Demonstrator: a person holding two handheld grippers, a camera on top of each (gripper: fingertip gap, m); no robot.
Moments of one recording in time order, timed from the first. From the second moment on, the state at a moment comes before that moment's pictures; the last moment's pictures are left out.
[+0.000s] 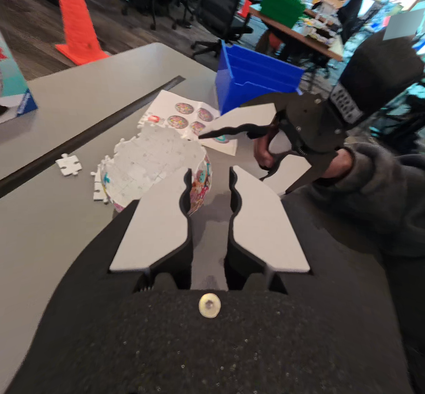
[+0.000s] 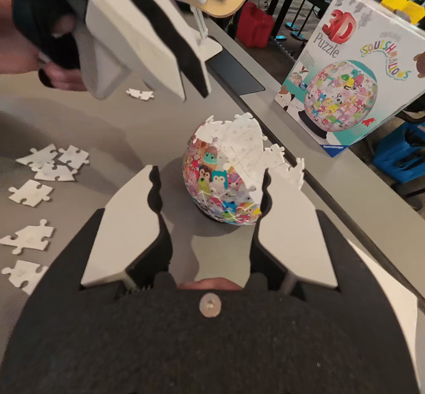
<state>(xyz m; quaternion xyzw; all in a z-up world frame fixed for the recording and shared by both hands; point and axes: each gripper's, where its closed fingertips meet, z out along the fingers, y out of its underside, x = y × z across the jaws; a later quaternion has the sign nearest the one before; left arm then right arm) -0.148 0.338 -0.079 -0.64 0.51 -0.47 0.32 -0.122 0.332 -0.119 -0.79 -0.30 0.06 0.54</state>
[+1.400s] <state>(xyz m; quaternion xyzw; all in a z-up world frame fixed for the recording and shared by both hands) -0.138 0.311 -0.137 -0.67 0.52 -0.42 0.34 -0.130 0.304 -0.159 -0.79 -0.30 0.08 0.53</state>
